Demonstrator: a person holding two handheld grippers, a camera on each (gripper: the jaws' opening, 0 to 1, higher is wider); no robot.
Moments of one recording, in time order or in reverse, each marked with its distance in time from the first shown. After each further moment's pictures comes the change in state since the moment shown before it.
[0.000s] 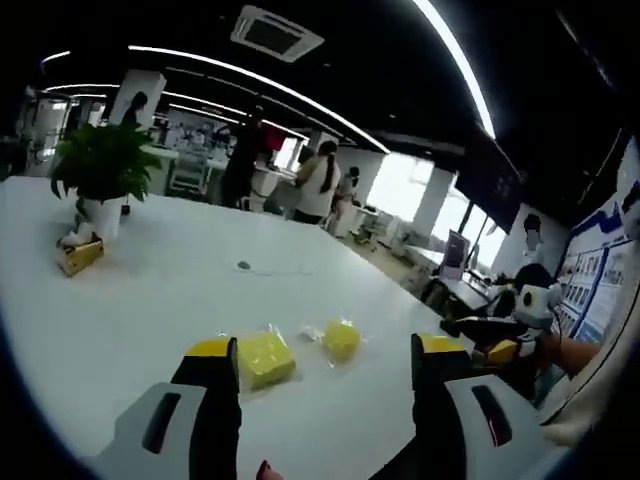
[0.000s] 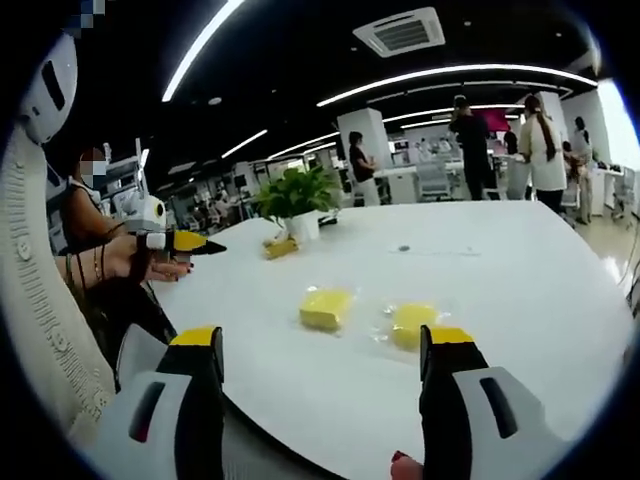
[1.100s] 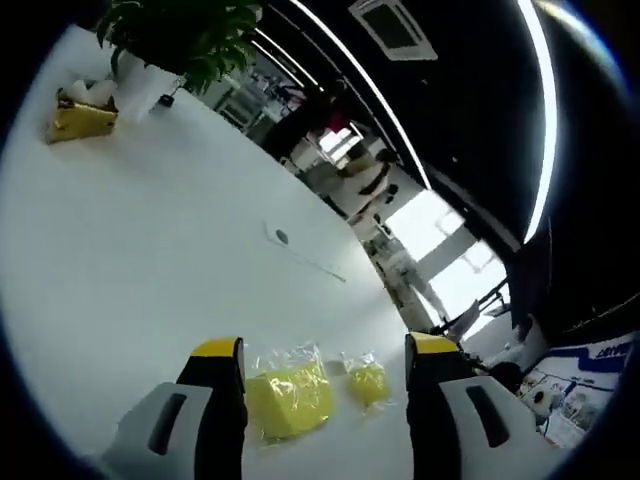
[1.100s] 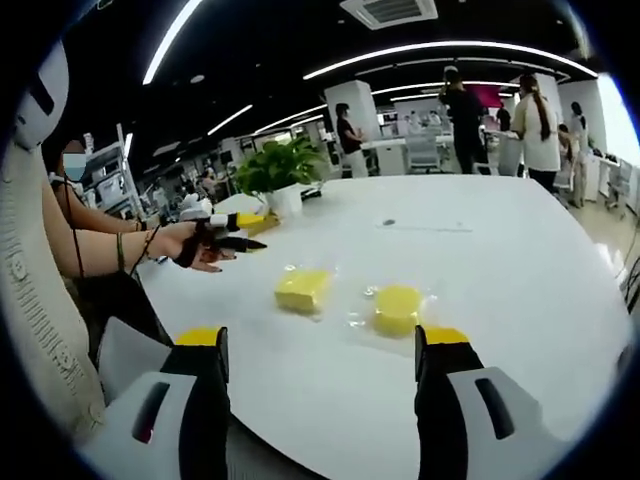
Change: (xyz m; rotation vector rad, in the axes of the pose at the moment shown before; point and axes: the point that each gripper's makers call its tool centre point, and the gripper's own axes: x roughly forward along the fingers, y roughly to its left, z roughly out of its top) left arm 0.128 0.139 -0.046 -0.480 0.074 0.005; right arm 0.026 -0.040 -0.018 0.024 0.135 -0.061
